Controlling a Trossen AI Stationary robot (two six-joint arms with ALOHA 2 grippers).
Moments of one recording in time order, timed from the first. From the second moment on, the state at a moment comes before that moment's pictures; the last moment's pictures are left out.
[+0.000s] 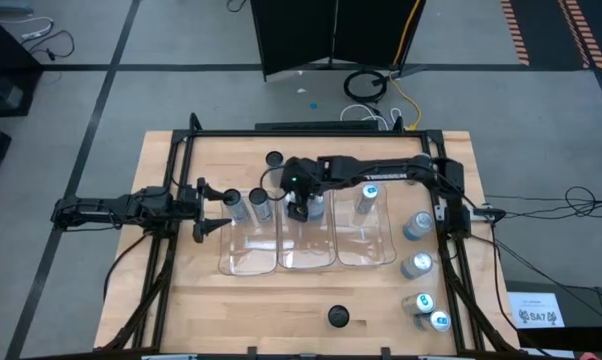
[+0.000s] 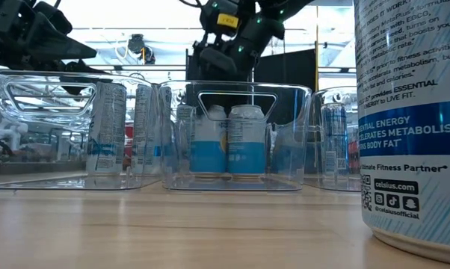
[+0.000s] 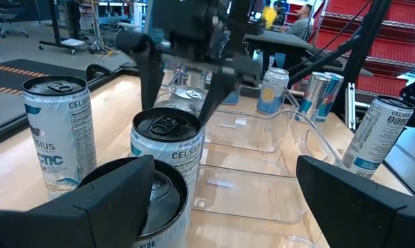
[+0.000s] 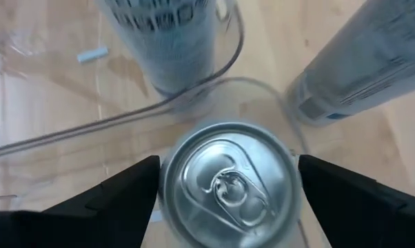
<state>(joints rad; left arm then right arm) -0.03 0.11 0.13 -0.14 -0.08 -0.15 -0.15 2.00 1.64 -0.61 0.00 0.07</state>
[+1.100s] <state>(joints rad) -0.03 0.11 0.13 -0.14 -0.08 -0.15 -0.13 1.17 1.35 -1.52 0.55 1.02</state>
